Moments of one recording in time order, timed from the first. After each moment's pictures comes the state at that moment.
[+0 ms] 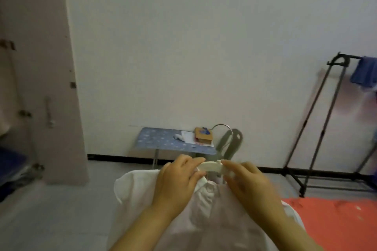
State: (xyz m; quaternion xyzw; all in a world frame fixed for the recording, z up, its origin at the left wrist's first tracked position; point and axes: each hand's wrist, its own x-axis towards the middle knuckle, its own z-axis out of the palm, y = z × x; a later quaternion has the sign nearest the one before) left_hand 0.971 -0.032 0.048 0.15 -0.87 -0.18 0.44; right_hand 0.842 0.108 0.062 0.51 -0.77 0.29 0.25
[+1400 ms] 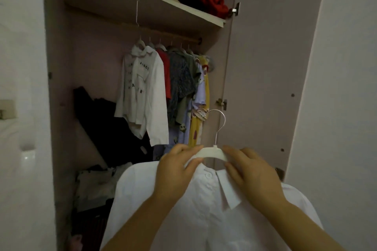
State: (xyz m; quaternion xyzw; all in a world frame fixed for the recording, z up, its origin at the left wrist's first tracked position) left_hand 1.198 -0.812 0.110 0.51 -0.63 0.06 0.58; right_hand 1.011 -0.839 0.137 0.83 -0.38 0.39 0.12
